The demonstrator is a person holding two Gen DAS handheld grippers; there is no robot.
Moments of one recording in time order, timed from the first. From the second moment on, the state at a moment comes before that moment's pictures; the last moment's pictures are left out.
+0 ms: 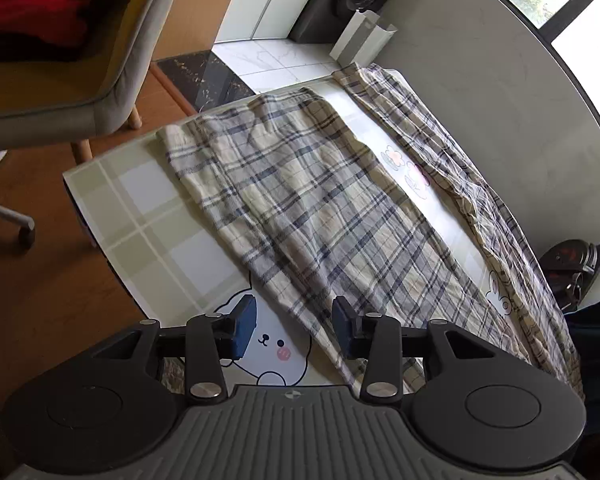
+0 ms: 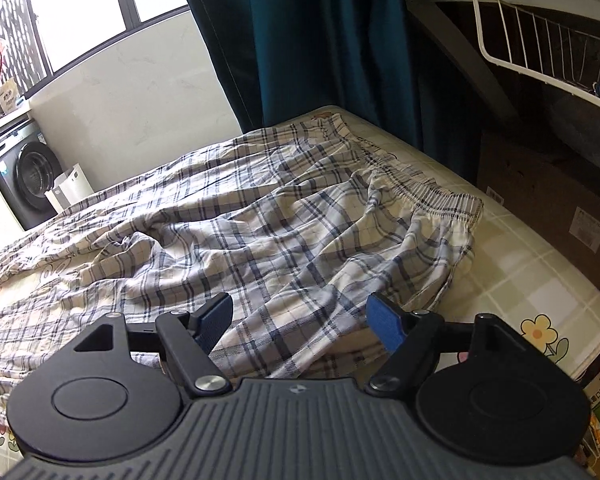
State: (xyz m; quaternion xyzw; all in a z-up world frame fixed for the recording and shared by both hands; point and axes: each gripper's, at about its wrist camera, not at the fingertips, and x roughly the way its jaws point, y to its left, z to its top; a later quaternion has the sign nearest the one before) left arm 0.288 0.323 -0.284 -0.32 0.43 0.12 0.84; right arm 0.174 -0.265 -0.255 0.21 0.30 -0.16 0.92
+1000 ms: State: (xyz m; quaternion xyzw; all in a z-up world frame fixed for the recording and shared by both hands) left arm 0.280 0.345 -0.295 -0.38 0.36 0.21 0.83; right arm 0.158 -0.272 -0.264 0.25 0.29 -0.17 0.91
